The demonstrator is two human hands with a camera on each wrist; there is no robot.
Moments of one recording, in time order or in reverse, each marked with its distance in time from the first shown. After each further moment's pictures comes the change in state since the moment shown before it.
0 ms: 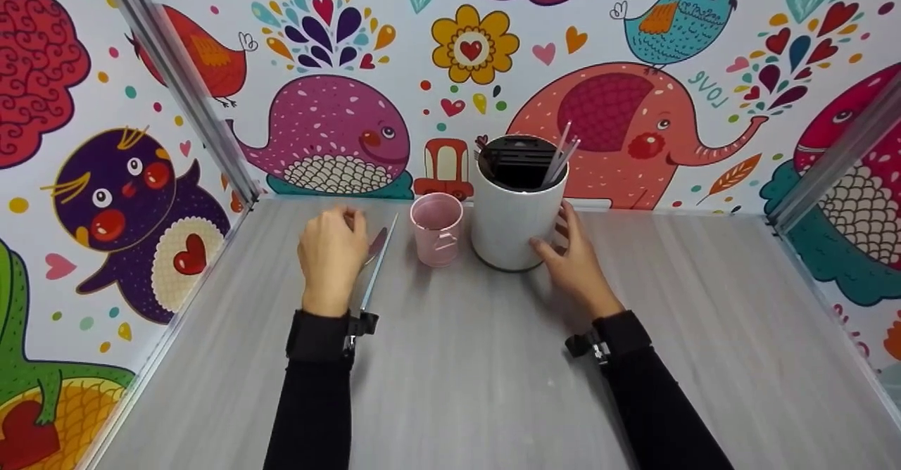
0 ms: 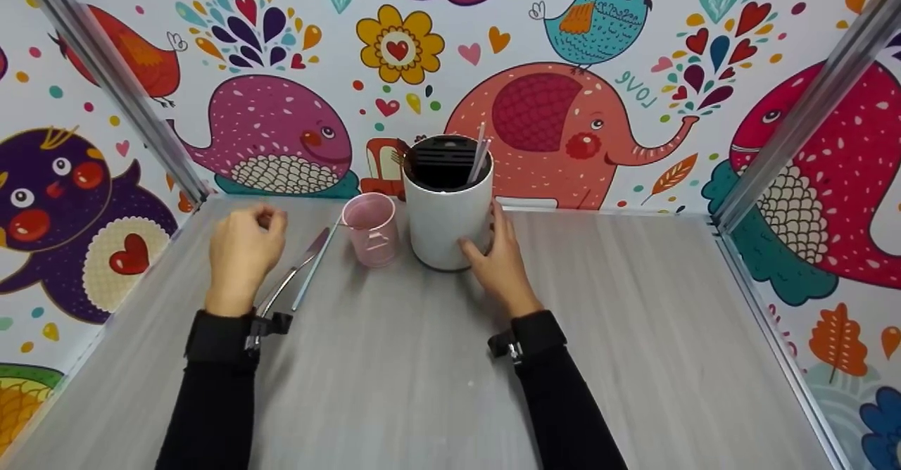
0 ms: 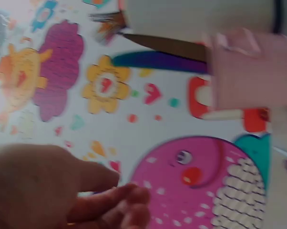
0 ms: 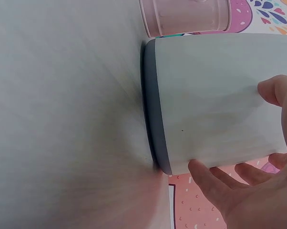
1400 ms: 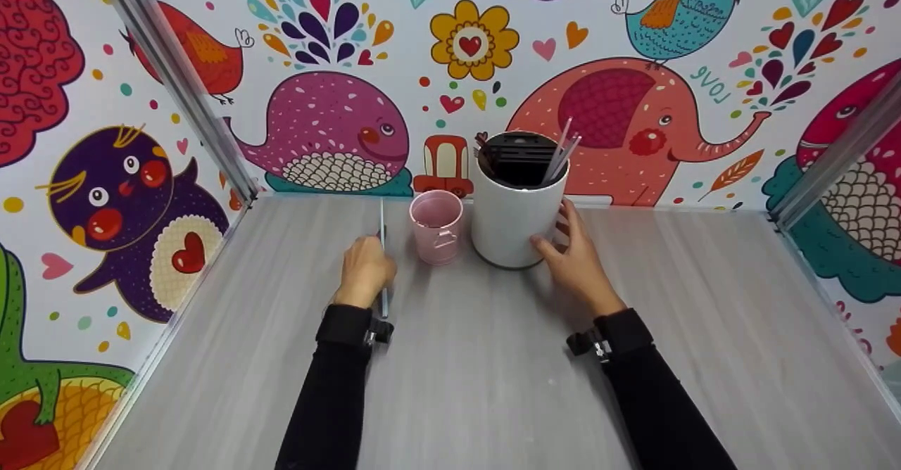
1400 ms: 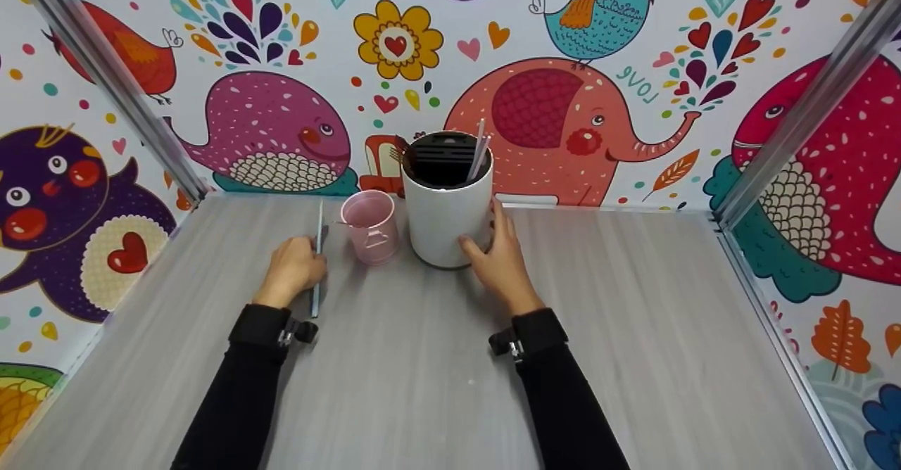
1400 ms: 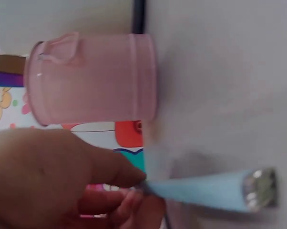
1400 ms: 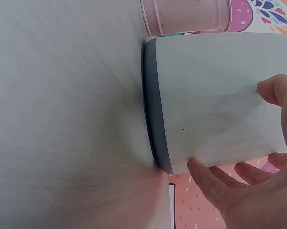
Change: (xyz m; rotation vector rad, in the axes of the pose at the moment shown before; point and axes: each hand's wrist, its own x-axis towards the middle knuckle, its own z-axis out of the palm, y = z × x) left_hand 0.002 -0.038 0.093 0.089 -0.476 -0.123; right_hand 0.017 0.038 0.004 -0.049 0.047 -0.066
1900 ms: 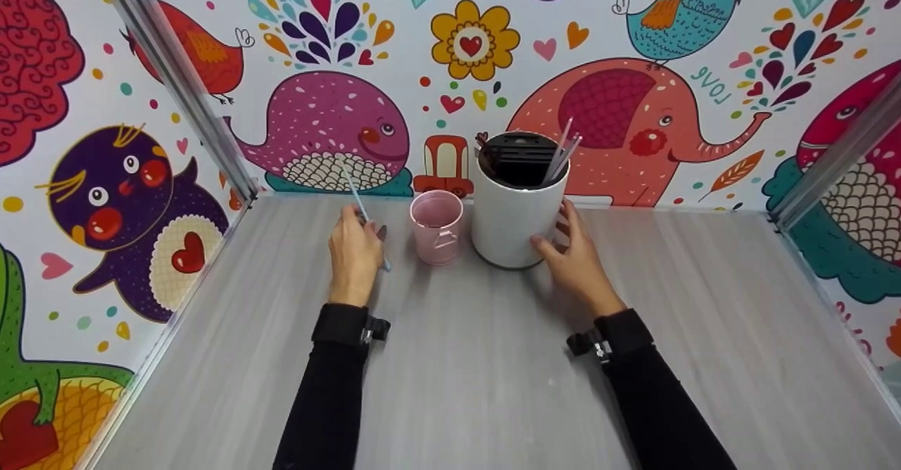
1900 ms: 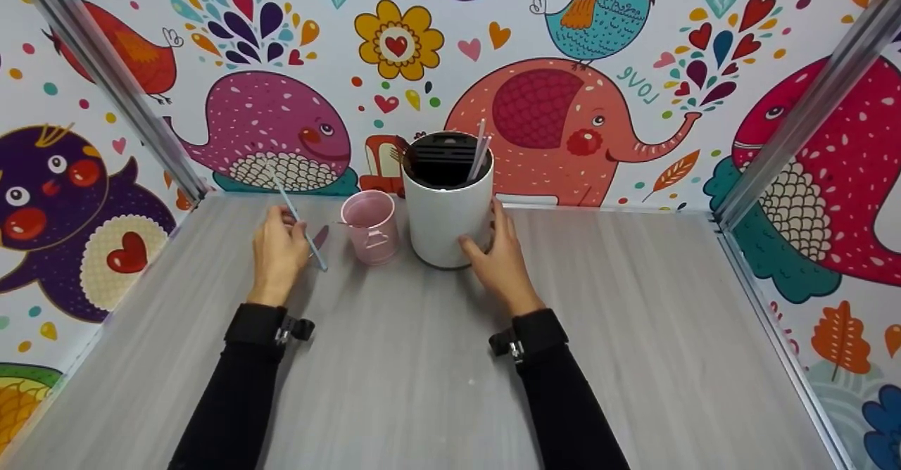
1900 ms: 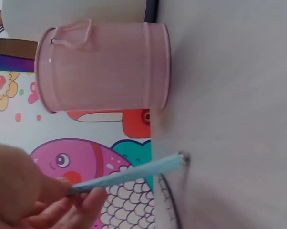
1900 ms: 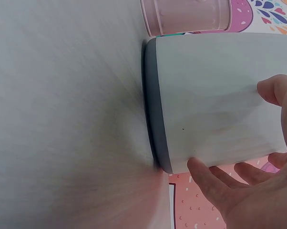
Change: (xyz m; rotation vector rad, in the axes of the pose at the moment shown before) left_hand 0.006 0.001 -0.013 -0.306 0.381 0.051; right_hand -0.002 -0.010 -0.002 0.026 -0.026 0.036
